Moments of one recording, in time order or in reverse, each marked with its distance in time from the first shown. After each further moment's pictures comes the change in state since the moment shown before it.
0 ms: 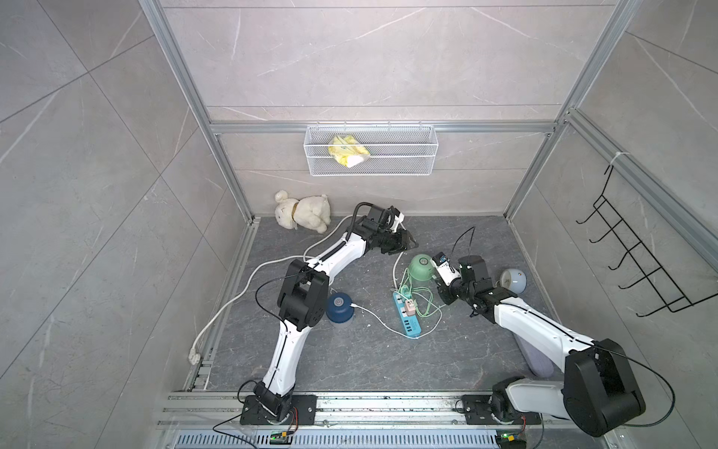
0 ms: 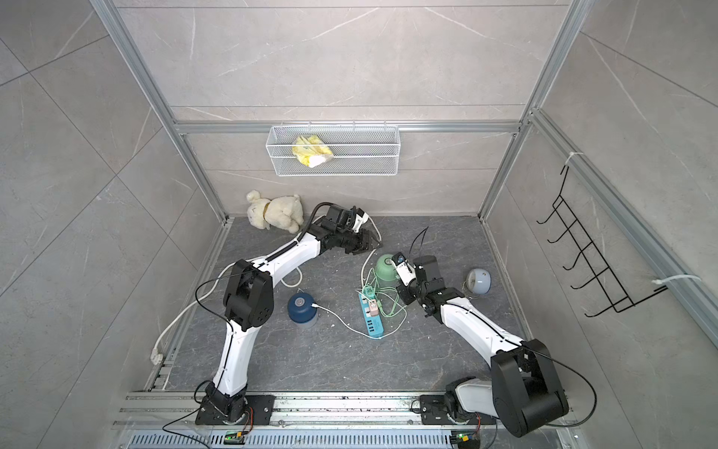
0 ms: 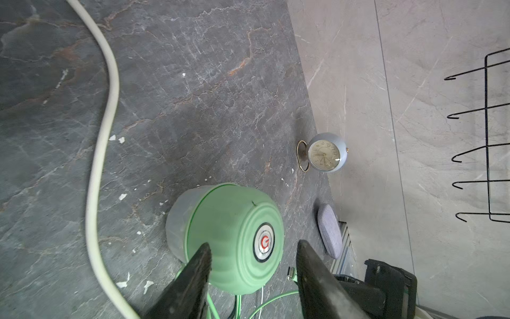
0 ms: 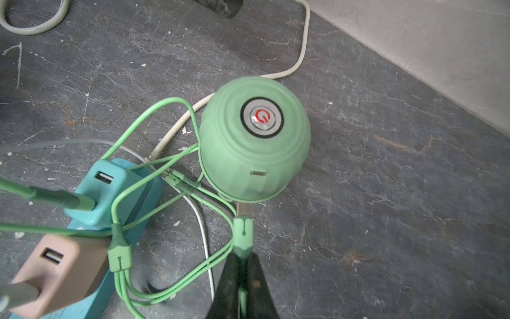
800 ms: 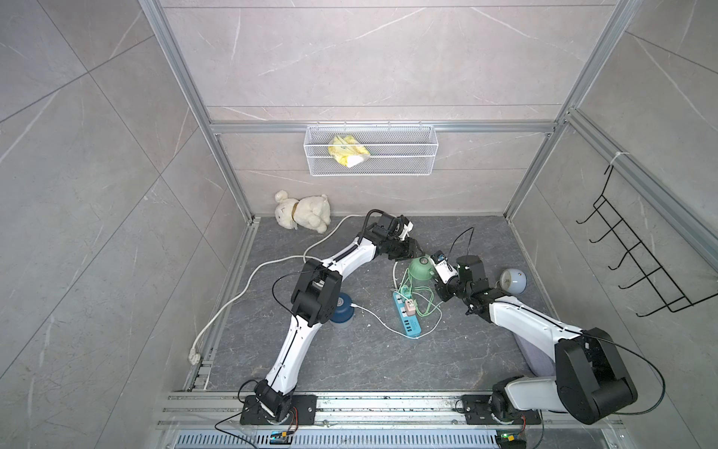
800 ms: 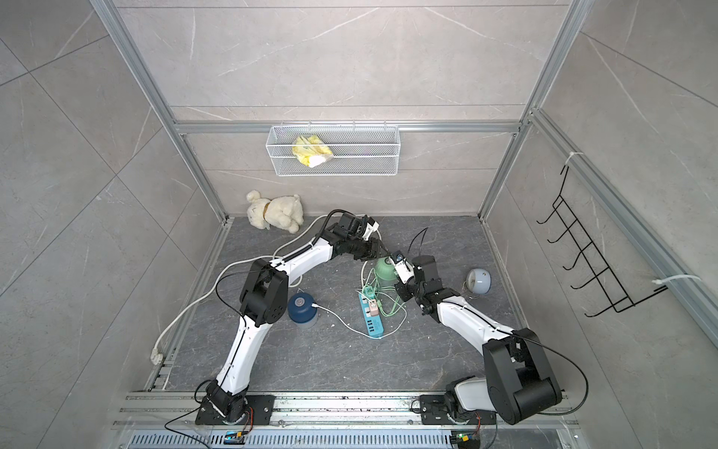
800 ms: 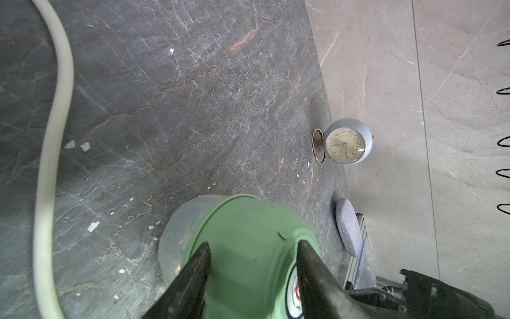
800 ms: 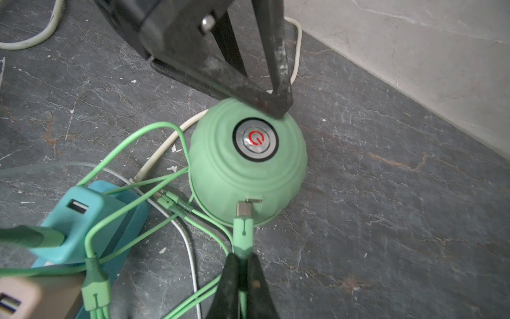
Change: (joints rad) left arm -0.043 0.128 0.066 0.009 -0.004 0.047; right arm -0.015 0.056 -0.028 0.129 0.007 -0.008
